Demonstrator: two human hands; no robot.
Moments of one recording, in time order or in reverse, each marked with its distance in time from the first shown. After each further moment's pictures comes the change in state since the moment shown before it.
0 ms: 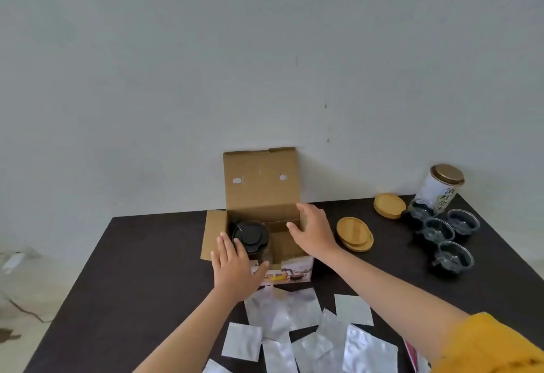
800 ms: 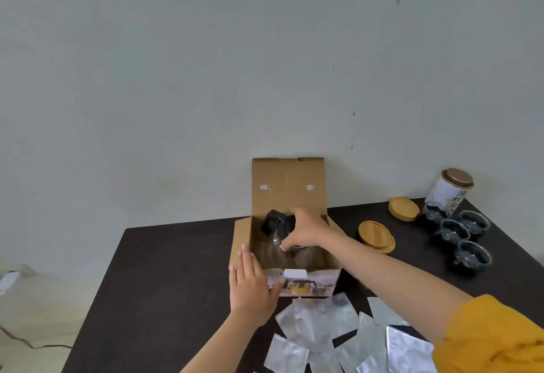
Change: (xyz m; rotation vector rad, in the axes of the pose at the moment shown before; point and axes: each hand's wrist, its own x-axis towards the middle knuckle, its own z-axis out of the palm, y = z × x) left_hand -0.007 -0.066 0.017 -0.010 0.070 0.142; right_hand 0.027 -0.101 0.042 -0.233 -0.394 0.196
